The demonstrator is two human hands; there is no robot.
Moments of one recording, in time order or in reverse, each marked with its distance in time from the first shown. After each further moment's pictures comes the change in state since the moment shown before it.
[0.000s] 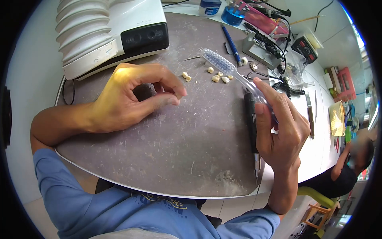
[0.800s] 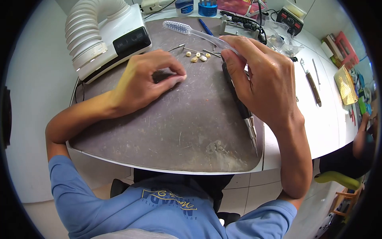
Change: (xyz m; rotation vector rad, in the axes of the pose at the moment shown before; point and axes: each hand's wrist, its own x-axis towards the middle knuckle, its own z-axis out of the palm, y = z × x) left_hand 0.028 0.006 0.035 0.461 0.040 0.235; right_hand -0.001 0.008 -0.006 0.082 0.087 -0.005
